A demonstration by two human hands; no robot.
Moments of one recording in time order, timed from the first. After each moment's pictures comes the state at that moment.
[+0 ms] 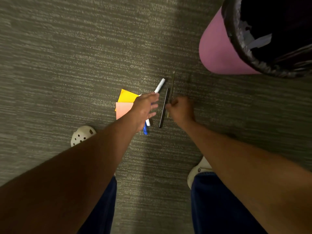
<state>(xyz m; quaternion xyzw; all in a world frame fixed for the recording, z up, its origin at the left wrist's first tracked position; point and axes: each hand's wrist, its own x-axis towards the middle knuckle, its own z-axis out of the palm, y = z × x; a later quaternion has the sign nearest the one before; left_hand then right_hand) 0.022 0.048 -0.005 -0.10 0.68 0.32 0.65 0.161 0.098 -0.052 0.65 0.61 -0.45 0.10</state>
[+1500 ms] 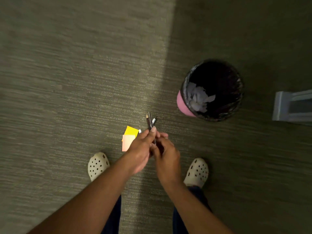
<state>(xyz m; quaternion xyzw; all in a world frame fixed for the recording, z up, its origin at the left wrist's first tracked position) 0.031 0.048 0.245 -0.03 0.58 0.44 0.68 0.137 0.053 0.256 0.59 0.60 -0.53 -0.12</state>
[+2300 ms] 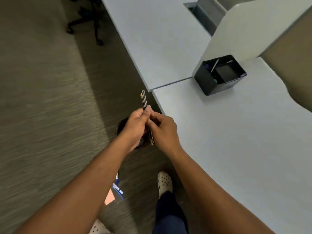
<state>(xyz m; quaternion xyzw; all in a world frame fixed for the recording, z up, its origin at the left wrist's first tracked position) 0.185 0.209 0.660 0.35 0.49 0.40 0.69 0.295 0.178 0.669 0.64 0.55 -0.41 -0.36</state>
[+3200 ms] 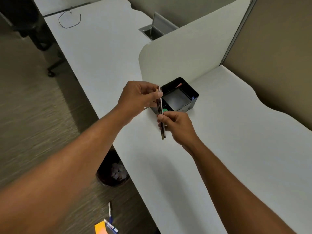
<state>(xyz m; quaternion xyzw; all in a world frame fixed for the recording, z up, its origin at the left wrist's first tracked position) 0.439 0.392 0.787 0.62 0.45 0.33 0.55 0.588 0.292 0.721 0.63 0.45 -0.45 -0.44</state>
